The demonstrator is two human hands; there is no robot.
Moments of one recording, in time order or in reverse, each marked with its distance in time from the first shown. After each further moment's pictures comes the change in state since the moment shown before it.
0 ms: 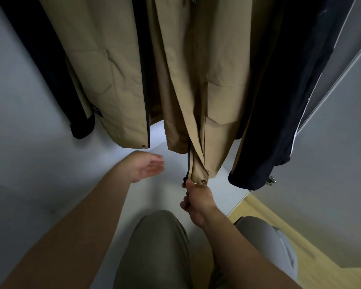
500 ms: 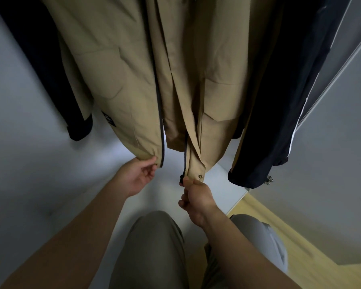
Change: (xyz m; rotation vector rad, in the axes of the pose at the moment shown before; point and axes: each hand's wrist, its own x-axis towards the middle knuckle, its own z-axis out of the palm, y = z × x) left_hand -0.022 -0.024 -0.003 -0.345 -0.051 0.116; right_hand -0.017 -0.013 0.003 -0.003 -0.048 -0.004
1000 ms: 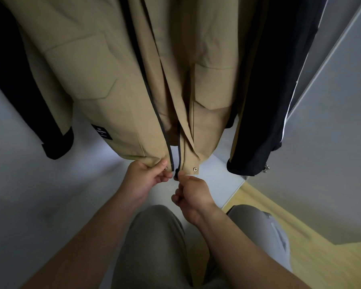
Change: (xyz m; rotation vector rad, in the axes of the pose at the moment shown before) left_hand -0.044 -0.032 0.030 0.410 -0.025 0.307; right_hand -0.022 0.006 0.007 0.128 -0.007 0.005
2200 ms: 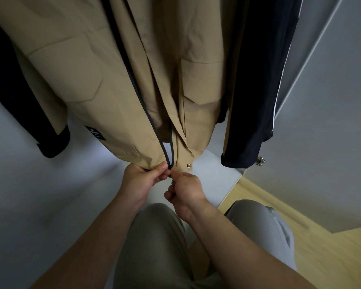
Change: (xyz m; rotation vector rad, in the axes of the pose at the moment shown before) left_hand 0.000 -0.011 0.010 0.020 0.059 0.014; right_hand -0.007 -0.002 0.008 0.037 0.029 -0.009
